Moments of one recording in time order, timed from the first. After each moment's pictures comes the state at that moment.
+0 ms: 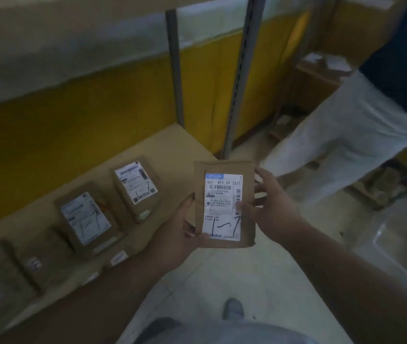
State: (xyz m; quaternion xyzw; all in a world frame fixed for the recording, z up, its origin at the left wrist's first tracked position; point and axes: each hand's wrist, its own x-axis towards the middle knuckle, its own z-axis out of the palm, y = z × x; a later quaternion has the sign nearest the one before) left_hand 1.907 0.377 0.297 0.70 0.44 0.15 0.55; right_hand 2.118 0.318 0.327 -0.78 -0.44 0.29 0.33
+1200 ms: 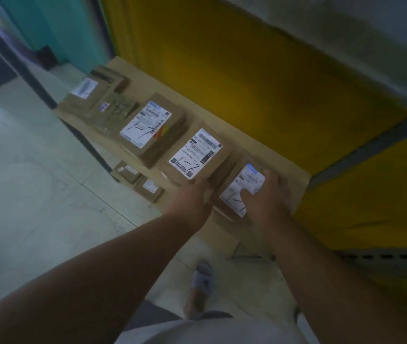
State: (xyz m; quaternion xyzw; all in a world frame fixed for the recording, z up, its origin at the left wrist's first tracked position) left_hand 2.033 0.501 0.215 0.33 0.89 0.20 0.25; right_hand 2.139 0.643 0.218 -0.52 -0.82 0.24 0.01
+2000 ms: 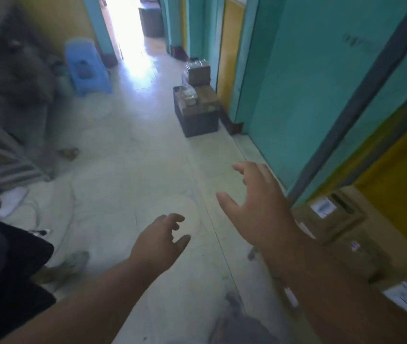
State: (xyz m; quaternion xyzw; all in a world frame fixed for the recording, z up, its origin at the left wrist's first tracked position) left_hand 1.695 0.002 0.269 0.01 0.96 0.27 0.12; right_hand 1.688 0.206 0.382 0.03 -0.95 0.30 0.07
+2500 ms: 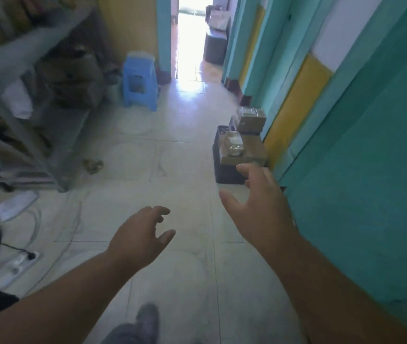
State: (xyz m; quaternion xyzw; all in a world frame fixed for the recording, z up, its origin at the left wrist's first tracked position) left_hand 1.350 -0.134 0.288 -0.10 0.96 0.28 0.03; right_hand 1.290 0.082 0.402 0.13 -0.94 0.30 0.06
